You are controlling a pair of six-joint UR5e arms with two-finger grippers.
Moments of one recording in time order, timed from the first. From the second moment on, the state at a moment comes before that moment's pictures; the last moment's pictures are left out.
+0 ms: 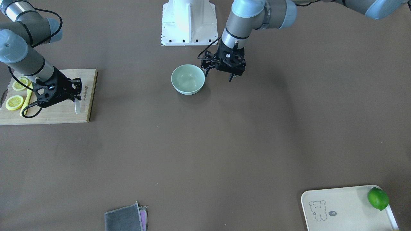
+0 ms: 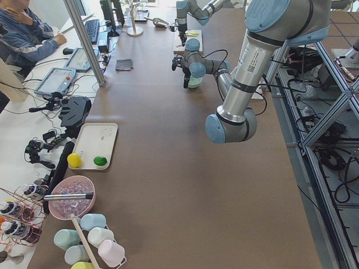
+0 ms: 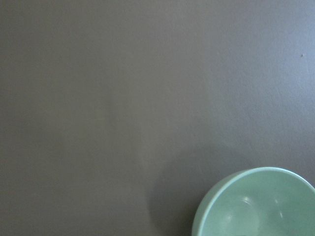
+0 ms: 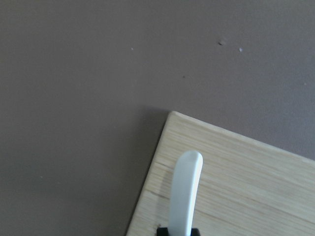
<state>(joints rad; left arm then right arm) -0.52 -2.07 -1.91 -1.71 -1.90 -1.12 0.81 -1.51 1.79 -1.17 2.19 0.63</state>
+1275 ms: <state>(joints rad) -0.86 -1.85 -1.93 -1.70 -2.12 -0.67 0.44 -1.04 1.76 -1.19 1.82 1.45</state>
